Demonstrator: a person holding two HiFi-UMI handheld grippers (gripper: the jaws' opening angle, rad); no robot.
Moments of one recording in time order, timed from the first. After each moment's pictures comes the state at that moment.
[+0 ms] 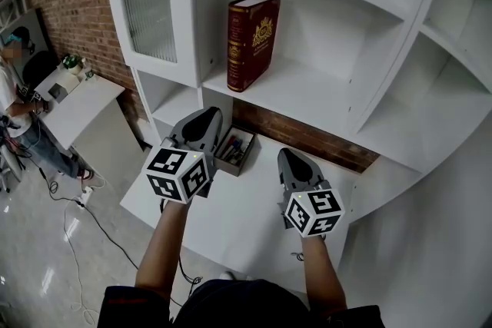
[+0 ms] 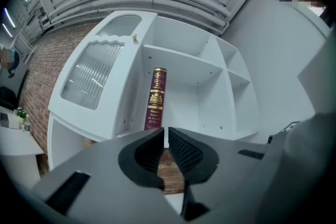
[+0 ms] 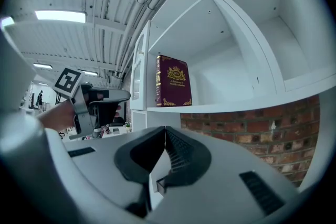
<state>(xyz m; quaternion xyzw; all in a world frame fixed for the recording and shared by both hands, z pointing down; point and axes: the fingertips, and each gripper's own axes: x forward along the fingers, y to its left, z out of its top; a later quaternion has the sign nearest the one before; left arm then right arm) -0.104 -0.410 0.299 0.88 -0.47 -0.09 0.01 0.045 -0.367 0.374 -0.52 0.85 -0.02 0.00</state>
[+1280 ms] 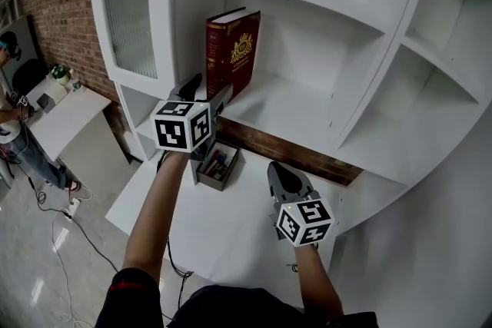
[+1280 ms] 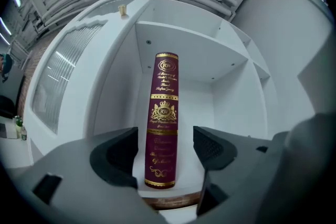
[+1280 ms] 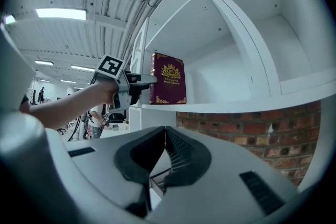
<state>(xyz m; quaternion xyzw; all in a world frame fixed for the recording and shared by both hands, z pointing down) -0.068 -0.519 0.250 0.87 -0.48 -0.06 0.01 0.071 -0.381 0.377 -0.52 0.86 -0.02 -0.02</state>
